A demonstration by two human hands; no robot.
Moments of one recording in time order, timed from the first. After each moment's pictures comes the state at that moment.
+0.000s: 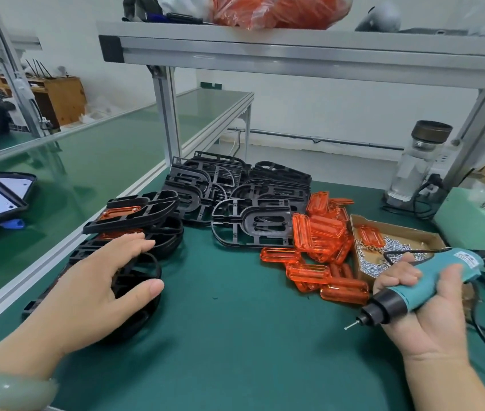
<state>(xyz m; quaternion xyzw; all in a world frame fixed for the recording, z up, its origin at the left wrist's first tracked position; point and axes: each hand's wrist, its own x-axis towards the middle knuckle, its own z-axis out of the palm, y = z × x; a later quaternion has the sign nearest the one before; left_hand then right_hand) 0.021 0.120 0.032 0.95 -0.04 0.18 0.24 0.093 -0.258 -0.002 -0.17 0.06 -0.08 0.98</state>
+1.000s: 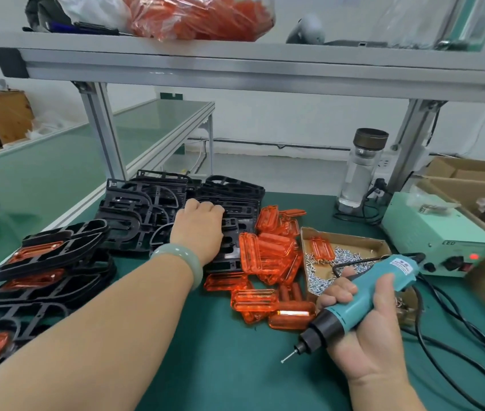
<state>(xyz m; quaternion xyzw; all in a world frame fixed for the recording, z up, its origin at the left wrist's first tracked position) 0.230 -0.049 0.032 0.99 -0.05 0.16 -0.01 0.108 -0.269 -0.005 -0.15 0.07 -0.03 0.99</state>
